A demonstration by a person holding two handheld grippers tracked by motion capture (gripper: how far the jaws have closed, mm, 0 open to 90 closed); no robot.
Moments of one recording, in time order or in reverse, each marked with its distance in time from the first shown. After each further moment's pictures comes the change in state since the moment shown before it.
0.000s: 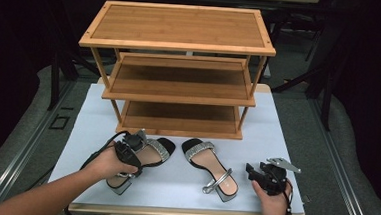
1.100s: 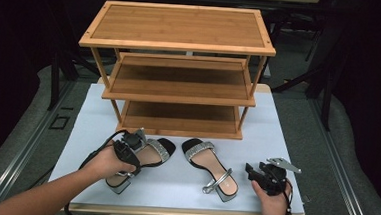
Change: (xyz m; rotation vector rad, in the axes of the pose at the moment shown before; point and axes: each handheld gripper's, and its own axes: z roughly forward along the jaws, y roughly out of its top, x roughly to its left) left arm 0.002 -0.002 -0.004 -0.026 0.002 -0.004; right arm 0.001 0.000 -0.001 -0.008 0.019 0.006
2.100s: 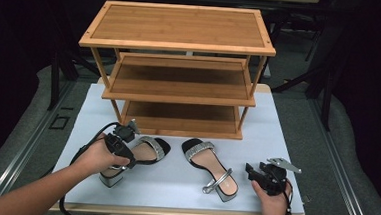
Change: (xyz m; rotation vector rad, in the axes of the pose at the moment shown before) left arm 0.013 -0.006 -0.032 -0.049 -0.014 -0.038; right arm -0.001 0.000 0.000 0.004 -0.005 0.003
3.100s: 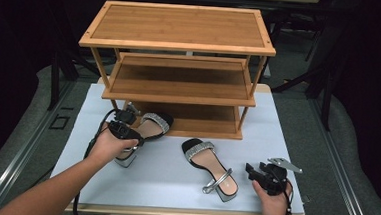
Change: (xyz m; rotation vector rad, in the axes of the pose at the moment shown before) left arm 0.022 0.032 0.000 -0.280 0.014 -0.179; right arm -0.002 0.000 0.000 0.002 0.010 0.017
